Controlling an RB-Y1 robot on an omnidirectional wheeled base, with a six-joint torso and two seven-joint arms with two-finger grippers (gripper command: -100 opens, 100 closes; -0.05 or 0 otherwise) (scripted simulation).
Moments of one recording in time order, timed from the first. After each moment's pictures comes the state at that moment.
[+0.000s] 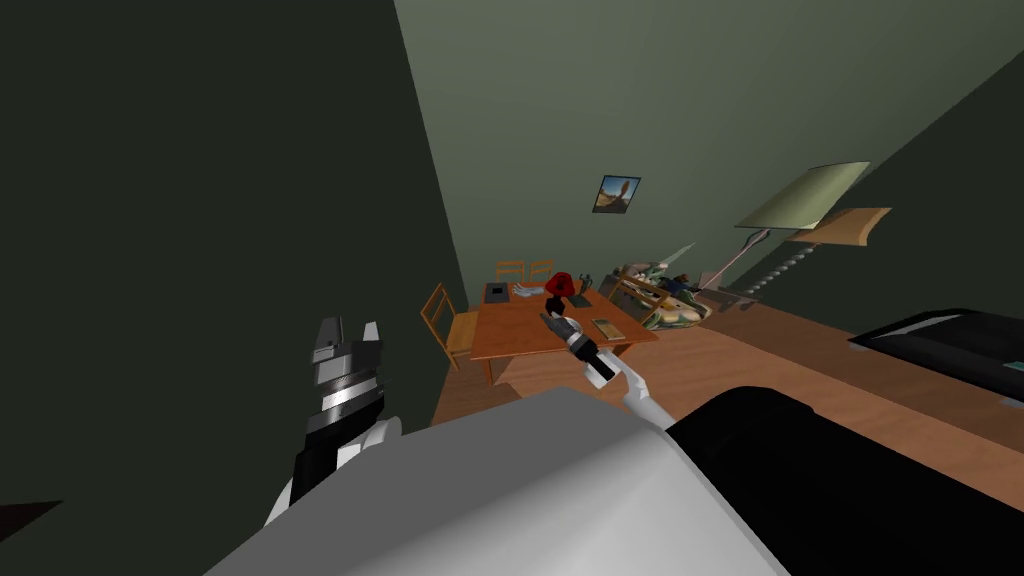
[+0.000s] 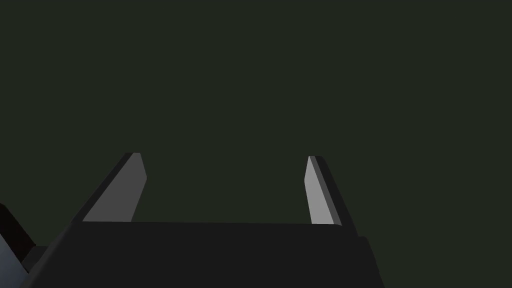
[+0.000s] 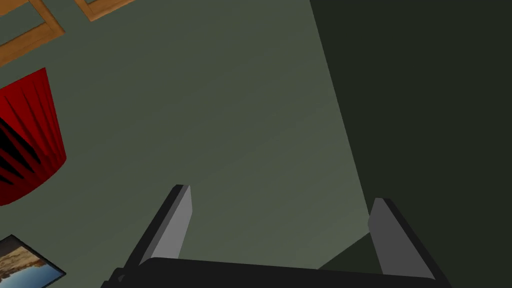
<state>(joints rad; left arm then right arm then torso) 0.53 -0.05 0.07 -2.22 0.03 -0.49 0.02 0.36 -0.60 0.04 -1.82 0.27 -0.38 0.31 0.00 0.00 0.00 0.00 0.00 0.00</state>
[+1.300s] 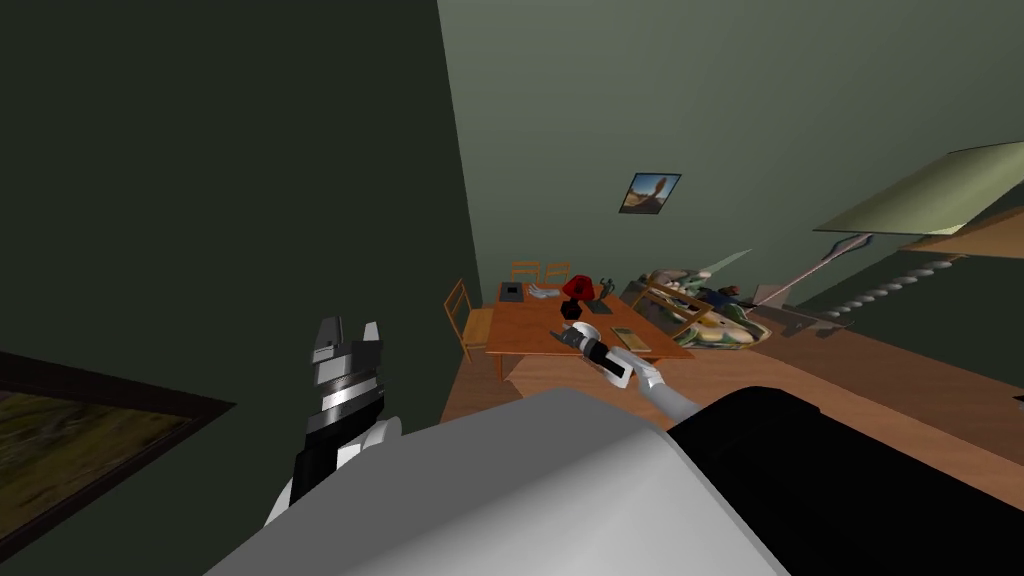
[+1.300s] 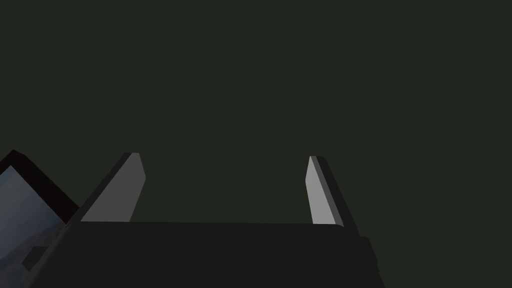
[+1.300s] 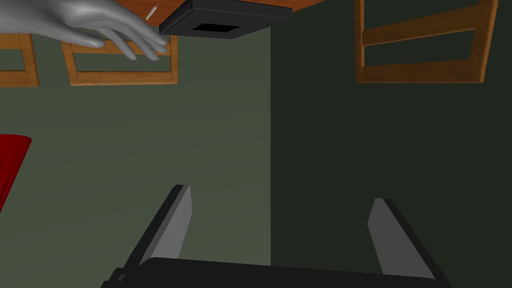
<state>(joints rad) 0.53 -0.05 0.07 -2.22 0.03 -0.49 0.02 0.30 -0.85 0.14 -1.51 0.42 -0.40 0.38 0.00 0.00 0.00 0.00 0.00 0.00</state>
